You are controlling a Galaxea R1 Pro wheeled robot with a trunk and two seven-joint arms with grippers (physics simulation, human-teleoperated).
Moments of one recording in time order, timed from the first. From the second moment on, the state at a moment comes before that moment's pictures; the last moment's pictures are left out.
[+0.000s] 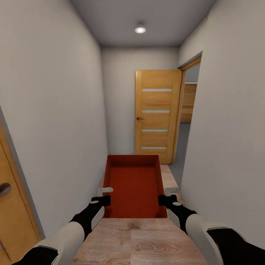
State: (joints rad) left arm -0.76 -0.12 -0.12 -0.31 0.18 0.10 0.22; right arm -0.88 0.07 0.05 -0.01 0.01 -0.13 -0.06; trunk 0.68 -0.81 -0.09
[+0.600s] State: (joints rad) left arm -0.76 -0.12 -0.12 -0.31 0.18 0.10 0.22; right arm -0.88 0.07 0.06 -0.01 0.01 -0.14 -0.06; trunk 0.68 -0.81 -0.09
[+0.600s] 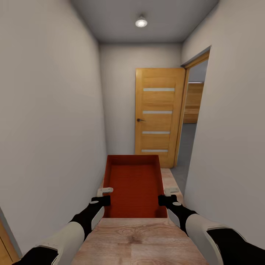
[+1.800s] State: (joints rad) left arm -0.76 -0.12 -0.12 -0.31 0.18 0.10 0.22; right arm -0.88 0.07 0.06 -0.01 0.01 -0.13 -0.06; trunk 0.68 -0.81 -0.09
